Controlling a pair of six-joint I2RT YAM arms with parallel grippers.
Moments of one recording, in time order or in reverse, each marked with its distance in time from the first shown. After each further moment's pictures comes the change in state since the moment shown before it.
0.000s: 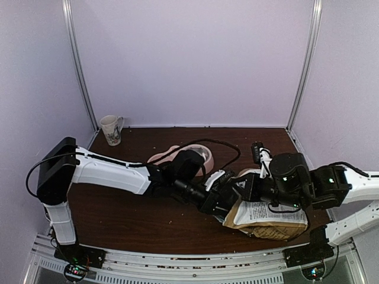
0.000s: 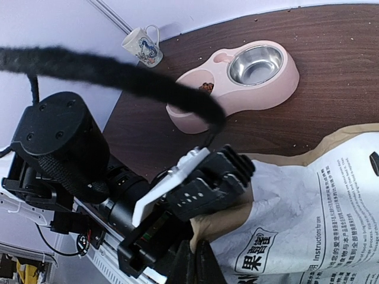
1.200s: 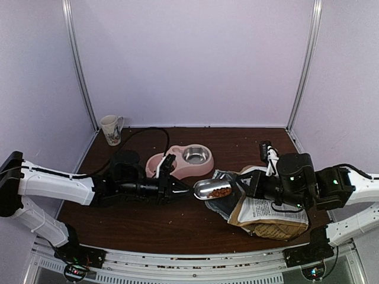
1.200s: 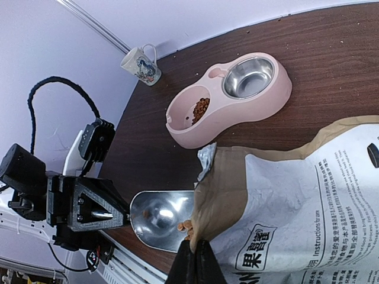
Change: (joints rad) left arm 0.127 -0.521 -0.573 0.407 -0.183 -0.748; right arm -0.011 -0.063 -0.043 0.032 0.045 0.039
